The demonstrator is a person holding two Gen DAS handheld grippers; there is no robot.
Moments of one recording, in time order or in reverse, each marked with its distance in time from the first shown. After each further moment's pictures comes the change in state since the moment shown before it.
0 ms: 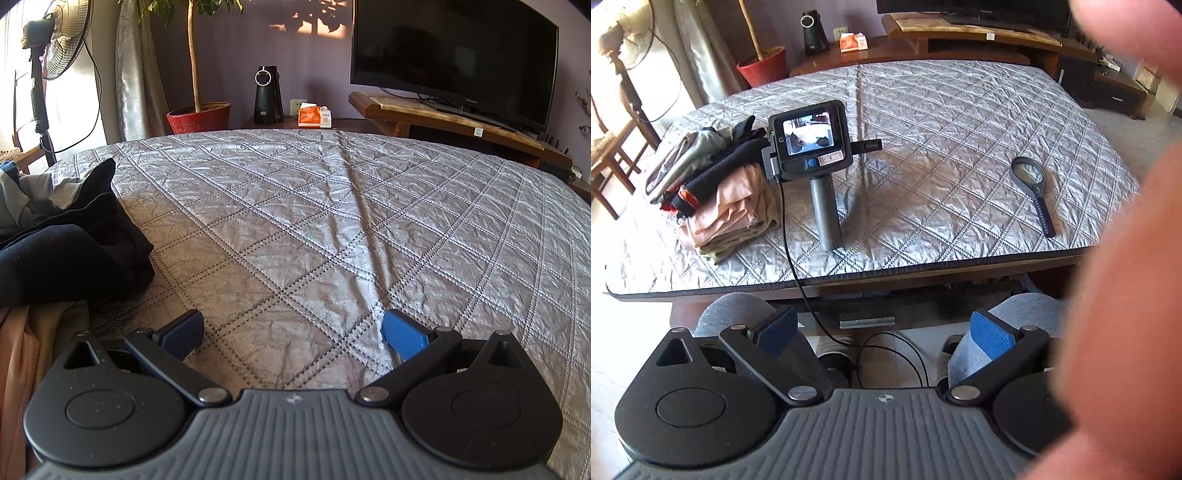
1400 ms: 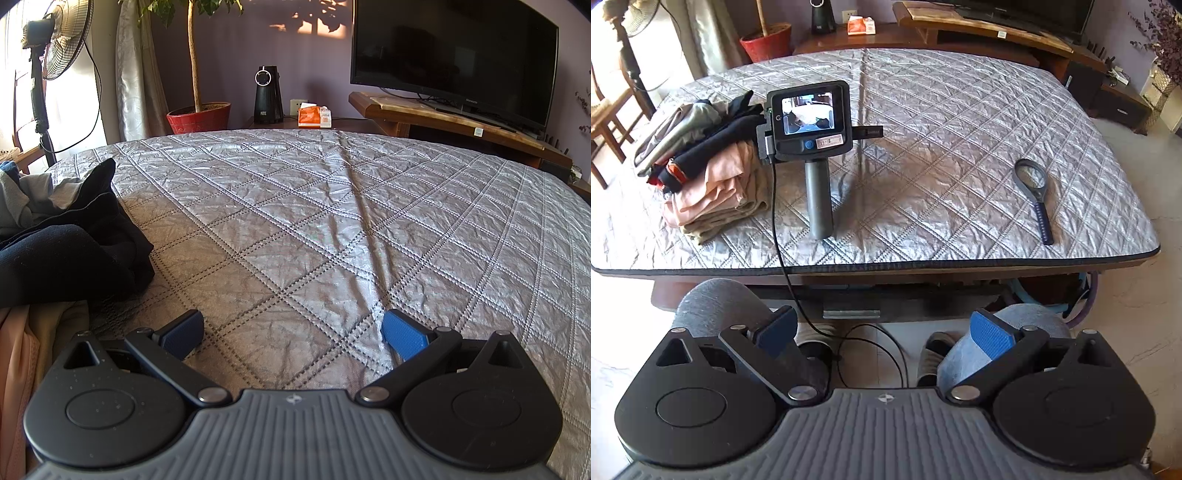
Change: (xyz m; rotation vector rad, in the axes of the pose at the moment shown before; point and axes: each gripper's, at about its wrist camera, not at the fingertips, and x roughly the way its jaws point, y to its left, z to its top) left arm 0.000 0.000 -0.001 -0.001 -0.001 0.002; right arm 0.019 0.009 0.008 -0.062 0.040 -0.001
